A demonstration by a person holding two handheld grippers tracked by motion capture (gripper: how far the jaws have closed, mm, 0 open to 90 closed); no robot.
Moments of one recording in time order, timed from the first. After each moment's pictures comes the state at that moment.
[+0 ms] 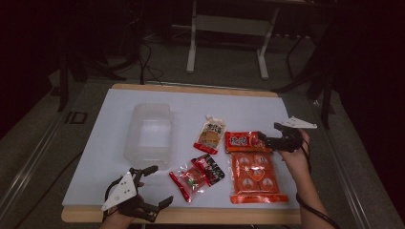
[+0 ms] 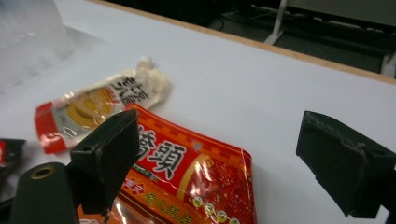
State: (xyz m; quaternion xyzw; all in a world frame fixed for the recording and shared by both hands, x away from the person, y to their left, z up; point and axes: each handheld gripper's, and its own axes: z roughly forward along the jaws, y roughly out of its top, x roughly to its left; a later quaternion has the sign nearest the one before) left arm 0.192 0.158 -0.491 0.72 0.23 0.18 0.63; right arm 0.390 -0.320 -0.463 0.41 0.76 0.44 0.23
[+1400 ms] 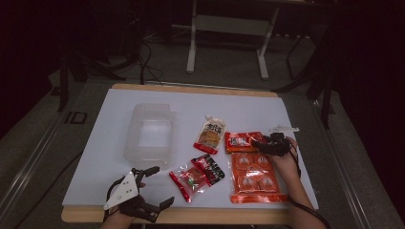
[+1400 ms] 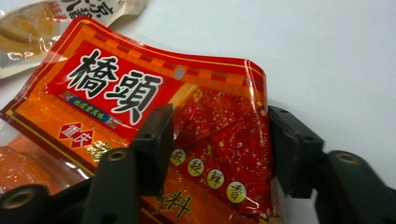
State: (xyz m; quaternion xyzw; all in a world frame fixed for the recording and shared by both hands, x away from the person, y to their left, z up) left arm 0.194 0.156 -0.495 0.72 0.23 0.17 0.63; right arm 0.416 -0.319 -0.532 0.44 0.80 0.38 0.17
